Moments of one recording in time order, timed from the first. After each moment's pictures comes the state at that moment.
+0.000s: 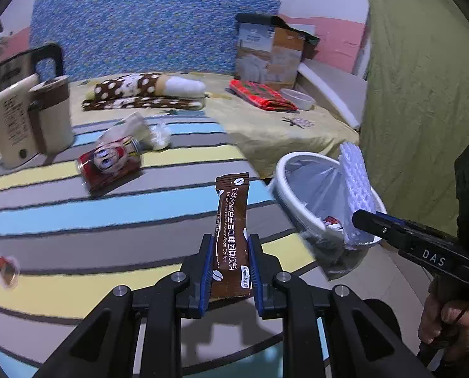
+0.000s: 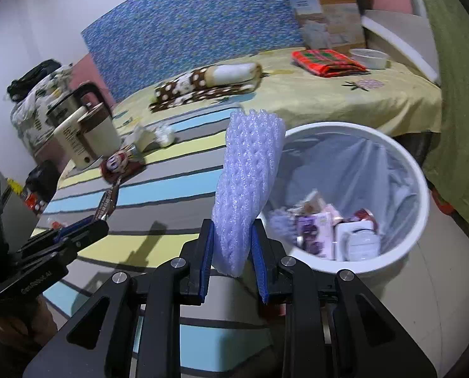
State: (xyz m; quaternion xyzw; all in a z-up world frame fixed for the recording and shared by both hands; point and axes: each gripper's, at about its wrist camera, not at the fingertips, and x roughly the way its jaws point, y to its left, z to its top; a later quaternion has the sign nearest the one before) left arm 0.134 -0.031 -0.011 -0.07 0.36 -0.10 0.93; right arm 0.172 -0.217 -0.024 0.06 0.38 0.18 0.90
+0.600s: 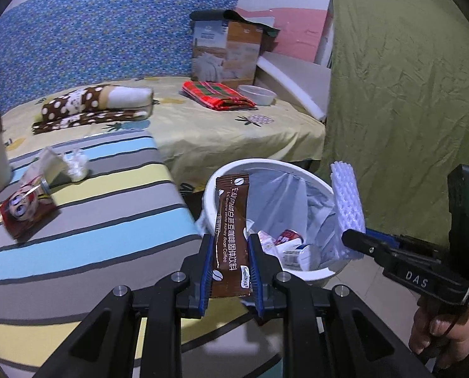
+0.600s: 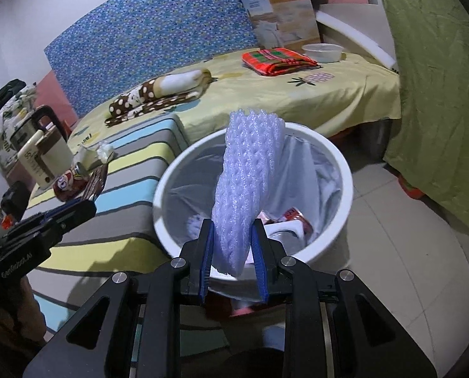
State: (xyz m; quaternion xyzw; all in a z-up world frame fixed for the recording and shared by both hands) left arm 0.185 -0.119 -0.009 -0.04 0.35 -0.17 0.92; right arm 0.183 -0.277 -0.034 0.08 0.39 0.10 0.91
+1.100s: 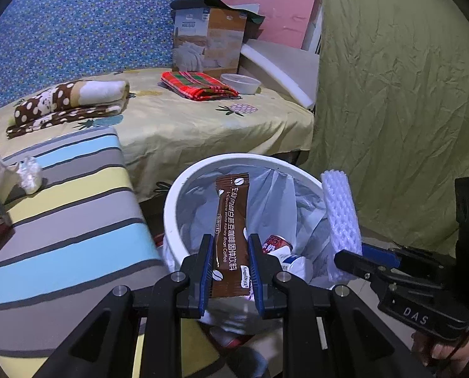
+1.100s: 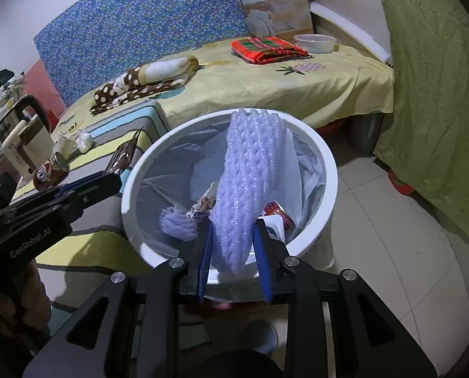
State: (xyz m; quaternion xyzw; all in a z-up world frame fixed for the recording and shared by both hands) left arm 0.230 -0.161 -0.030 -0.03 0.37 -0.21 0.91; right arm 0.195 -0.293 -0.045 0.06 0.41 0.08 0.91
